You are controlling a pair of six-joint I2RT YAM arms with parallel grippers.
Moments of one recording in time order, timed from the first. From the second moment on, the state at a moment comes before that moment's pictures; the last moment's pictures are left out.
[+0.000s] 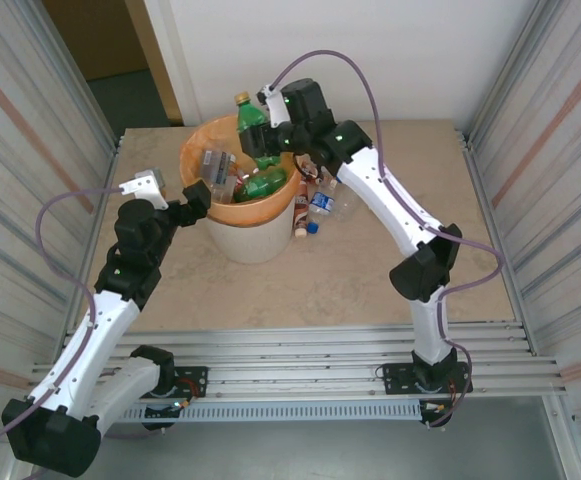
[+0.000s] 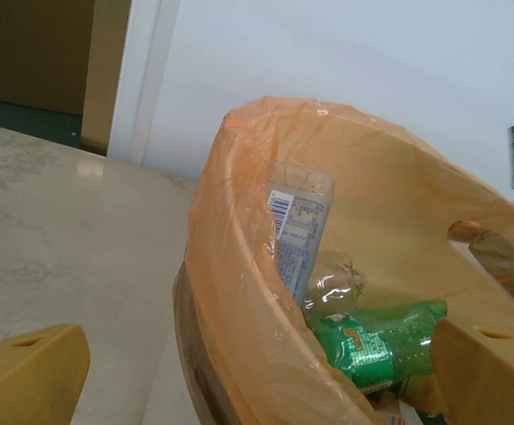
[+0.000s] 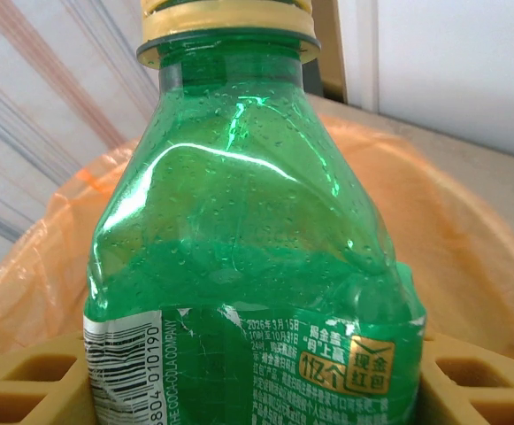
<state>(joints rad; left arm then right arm) -0.27 0.87 0.78 -0.08 -0.14 -0.42 0.68 2.06 2.32 -0.76 -0.17 0.22</state>
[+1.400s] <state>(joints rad) -0.27 0.87 0.80 -0.08 -0.14 -0.42 0.73 1.99 2.29 -0.86 0.00 0.15</state>
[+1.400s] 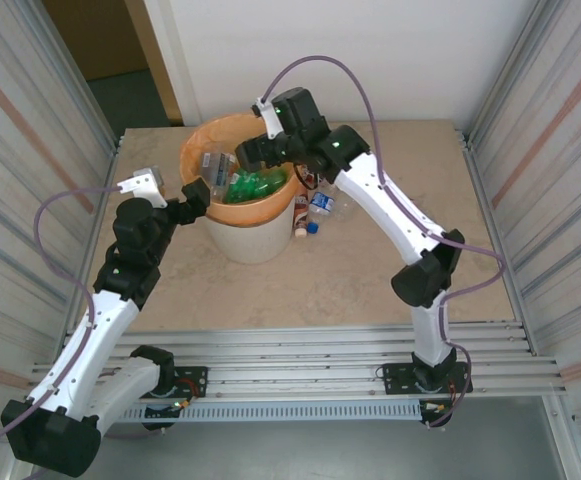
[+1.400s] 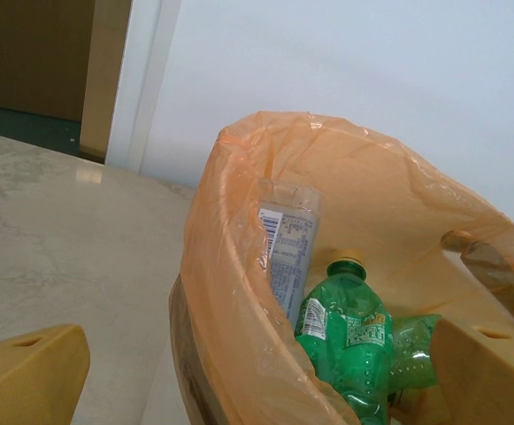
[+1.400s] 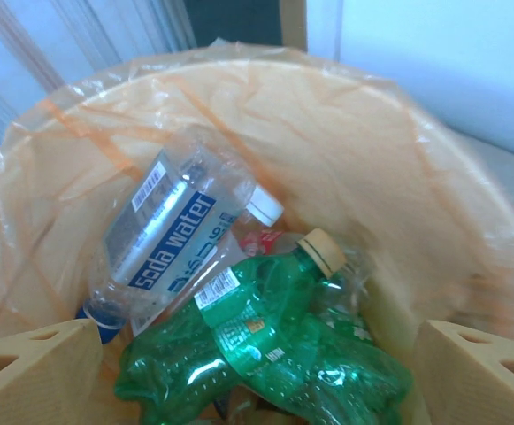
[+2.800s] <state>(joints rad) -0.27 0.87 0.80 -0.08 -0.15 -0.42 0.05 2.02 1.82 -0.92 -0.14 0.17</state>
